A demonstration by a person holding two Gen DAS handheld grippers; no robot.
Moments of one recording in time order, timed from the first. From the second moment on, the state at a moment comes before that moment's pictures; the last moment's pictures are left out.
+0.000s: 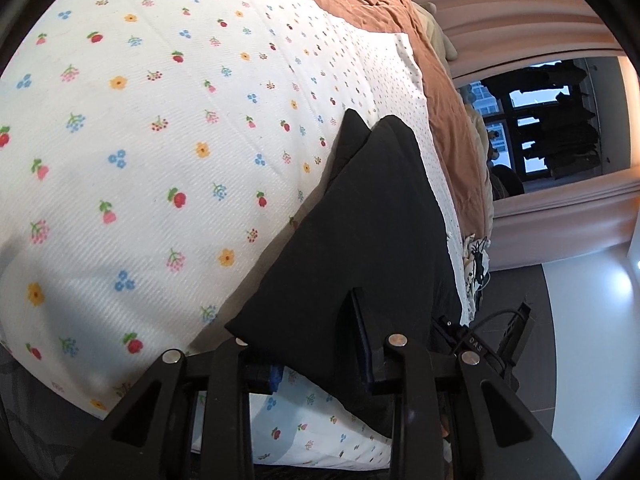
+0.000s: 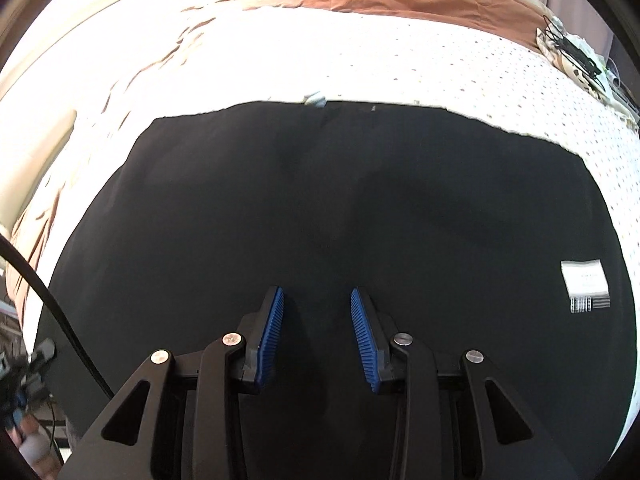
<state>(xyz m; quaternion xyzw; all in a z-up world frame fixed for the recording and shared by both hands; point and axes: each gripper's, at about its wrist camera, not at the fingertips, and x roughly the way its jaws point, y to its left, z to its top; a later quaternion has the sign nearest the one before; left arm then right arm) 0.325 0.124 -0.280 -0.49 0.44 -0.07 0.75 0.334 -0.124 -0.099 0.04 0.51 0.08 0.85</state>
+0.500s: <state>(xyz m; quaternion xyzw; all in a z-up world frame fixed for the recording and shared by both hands) 0.335 0.120 -0.284 -0.51 0.45 -0.05 0.73 0.439 -0.132 -0.128 0.05 0.53 0.05 0.84</state>
